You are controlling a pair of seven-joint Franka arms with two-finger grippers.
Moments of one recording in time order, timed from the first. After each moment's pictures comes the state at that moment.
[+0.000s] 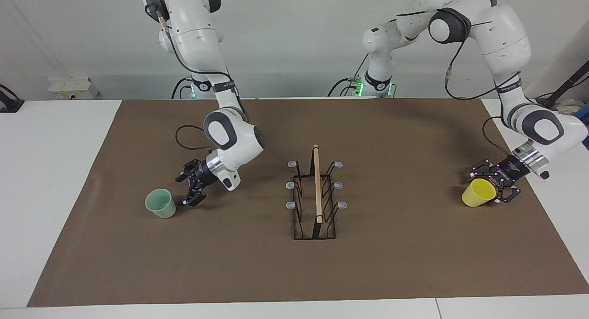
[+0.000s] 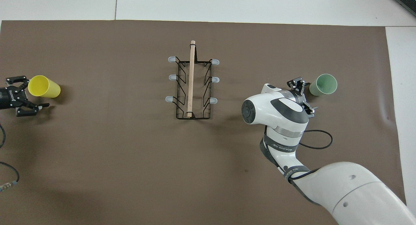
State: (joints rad) left arm 0.29 0.61 0.24 -1.66 -0.97 1.91 -0.90; right arm 0.35 0.46 -0.03 -1.94 -1.14 1.95 -0.76
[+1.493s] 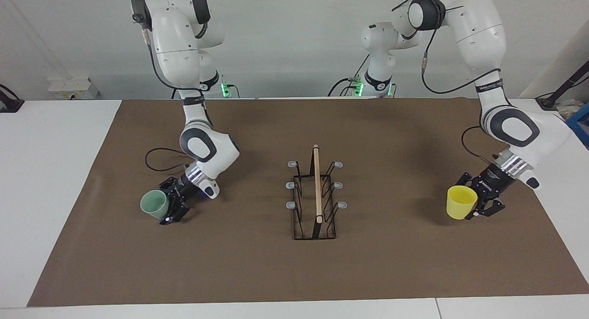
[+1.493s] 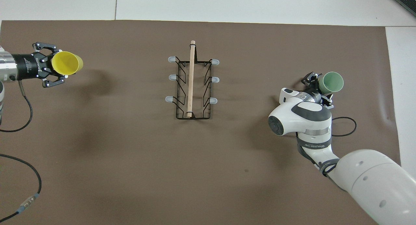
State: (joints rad) left arm -0.03 0.41 0.24 -1.70 -0.87 2.15 -0.83; right arm 0.17 0.51 -0.03 -2.02 -1.66 2.19 -0.55
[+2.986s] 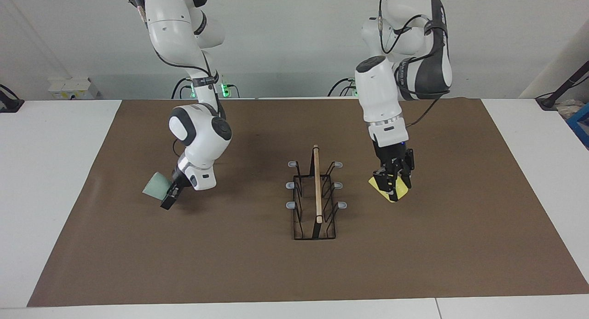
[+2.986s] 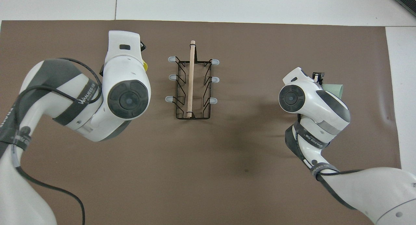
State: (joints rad) left arm -0.64 0.21 0.24 -1.82 0.79 2.39 -1.58; right arm 0.18 0.32 -0.01 -1.99 -0.89 2.21 -0.56
